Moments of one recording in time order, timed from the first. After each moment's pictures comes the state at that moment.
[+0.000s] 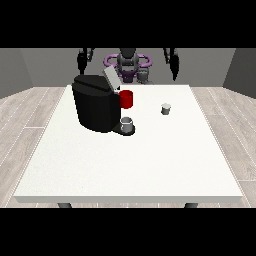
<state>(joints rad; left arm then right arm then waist) 0.03 0.12 -0.01 -1.57 0.02 0.03 0.01 0.00 -0.08 0.02 -1.59 0.00 -0.01 -0.01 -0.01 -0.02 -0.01</state>
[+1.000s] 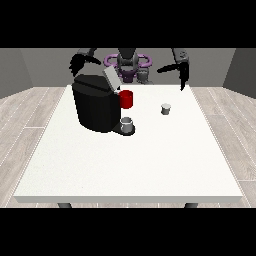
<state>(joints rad) -0.23 0.33 0.13 -1.30 -0.01 -0.14 -0.07 -0.04 -0.03 -0.01 -1.61 -0.02 -0.10 -0.07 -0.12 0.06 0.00</state>
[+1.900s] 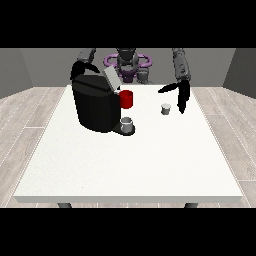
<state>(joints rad) -0.47 0.40 0.13 -0.89 -0.18 -0.12 -0.12 -0.15 -0.02 0.00 -1.56 -0.01 -0.12 -0.05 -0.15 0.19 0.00</state>
